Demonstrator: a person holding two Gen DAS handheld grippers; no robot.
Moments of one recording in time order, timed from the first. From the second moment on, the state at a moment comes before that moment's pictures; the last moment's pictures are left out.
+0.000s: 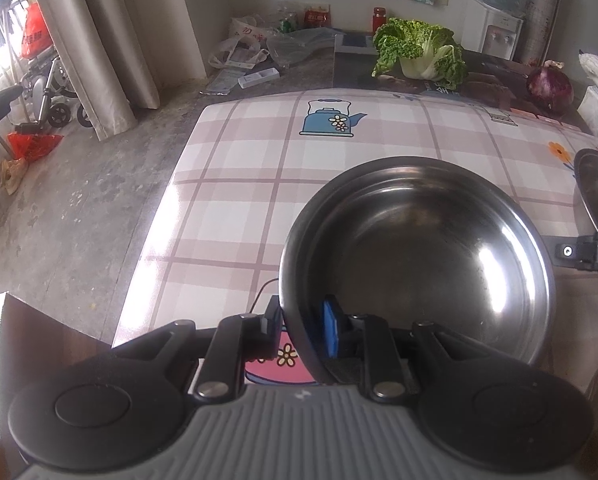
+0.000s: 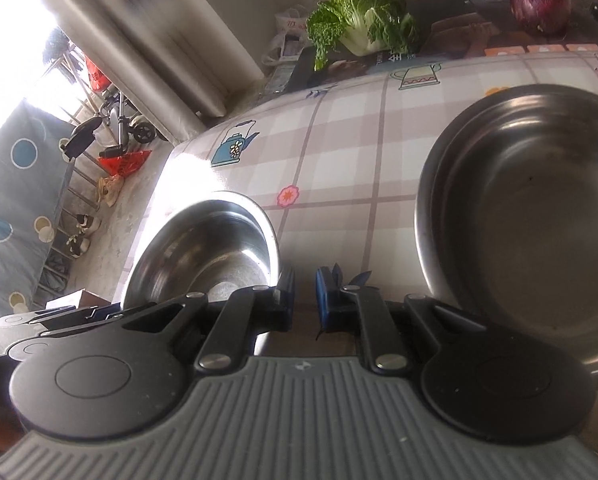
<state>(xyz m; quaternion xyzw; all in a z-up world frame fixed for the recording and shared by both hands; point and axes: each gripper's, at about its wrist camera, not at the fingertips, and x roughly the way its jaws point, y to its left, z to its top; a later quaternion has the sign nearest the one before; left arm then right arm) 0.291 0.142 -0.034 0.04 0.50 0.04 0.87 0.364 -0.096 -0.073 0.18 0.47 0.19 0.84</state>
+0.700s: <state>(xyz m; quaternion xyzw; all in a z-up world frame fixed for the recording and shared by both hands) 0.287 0.154 -0.032 0.01 0.50 0.05 0.87 0.356 -0.111 -0.063 0.24 0.46 0.21 0.83</state>
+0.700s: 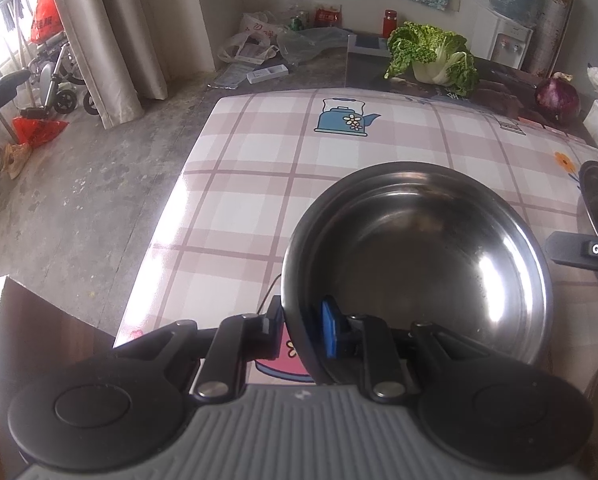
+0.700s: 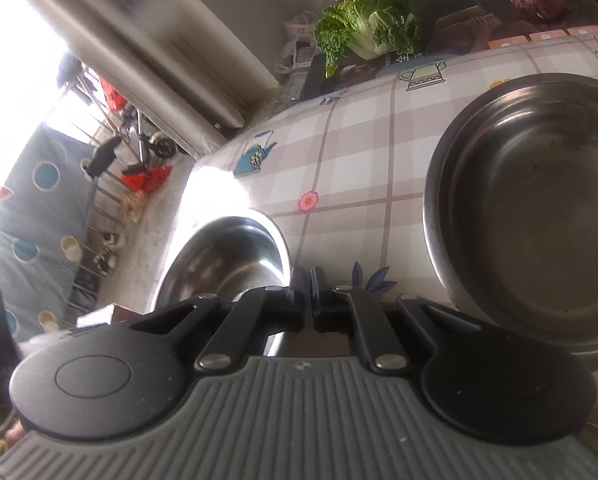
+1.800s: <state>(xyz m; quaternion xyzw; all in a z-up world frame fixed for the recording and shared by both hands) 0.280 0.149 -0.019 0.01 0.49 0.05 0.87 0.347 -0.090 -0.056 0.21 0.46 0.23 0.83</state>
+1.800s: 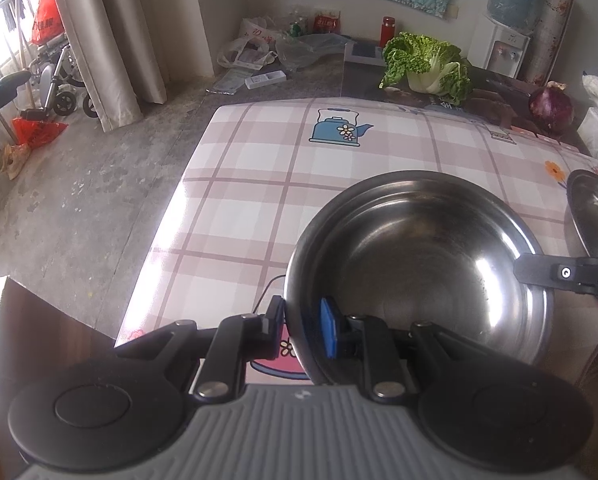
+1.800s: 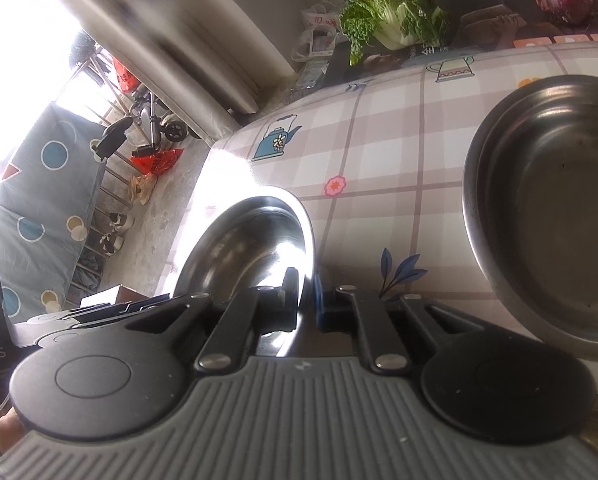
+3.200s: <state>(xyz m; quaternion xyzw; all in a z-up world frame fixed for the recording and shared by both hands) 0.279 0.138 -0.003 -0.03 0.50 0.03 0.87 0.335 -0.113 -0.047 0.22 0.45 0.23 0.83</state>
